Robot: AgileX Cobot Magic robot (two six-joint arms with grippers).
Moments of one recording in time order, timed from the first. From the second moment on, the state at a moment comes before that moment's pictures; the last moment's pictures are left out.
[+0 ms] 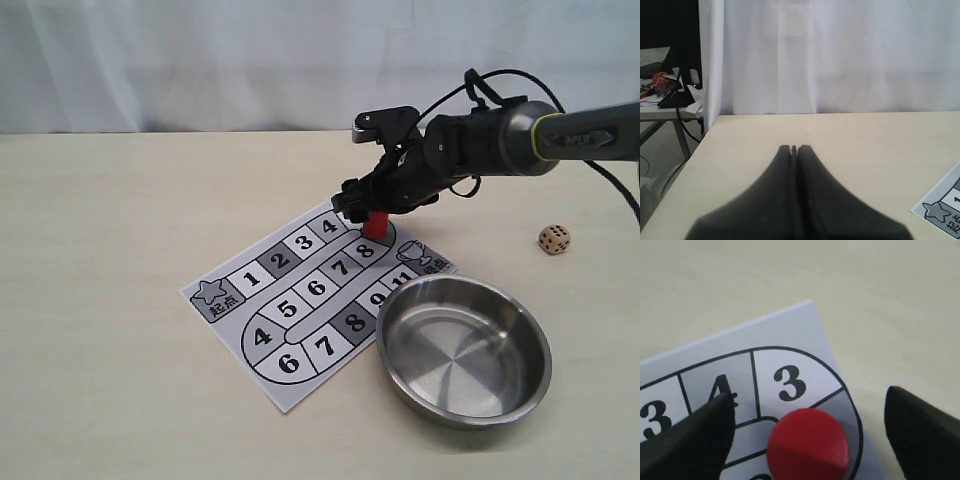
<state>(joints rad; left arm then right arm) 0.02 0.00 0.01 0.09 0.15 -0.05 0.33 2.22 -1.52 0.13 0.32 -0.11</state>
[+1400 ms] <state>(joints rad) 0.02 0.00 0.01 0.09 0.15 -0.05 0.04 1.91 -1.38 0.07 0.81 -0.09</state>
